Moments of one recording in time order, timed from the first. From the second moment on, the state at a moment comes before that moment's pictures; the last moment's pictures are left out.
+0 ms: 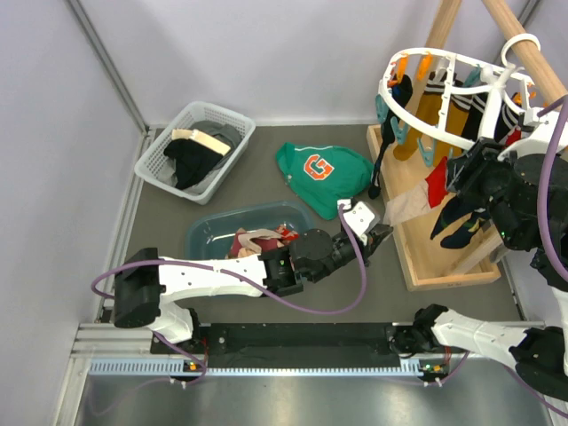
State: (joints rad) left arm -1.34 1.52 1.12 0.51 -0.31 -0.10; right arm 0.70 0.98 1.88 -1.20 0.72 0.40
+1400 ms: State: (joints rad) left arm -1.38 1.51 1.11 0.49 -0.34 -0.07; right arm 0.70 1.05 1.88 -1.09 0.74 0.38
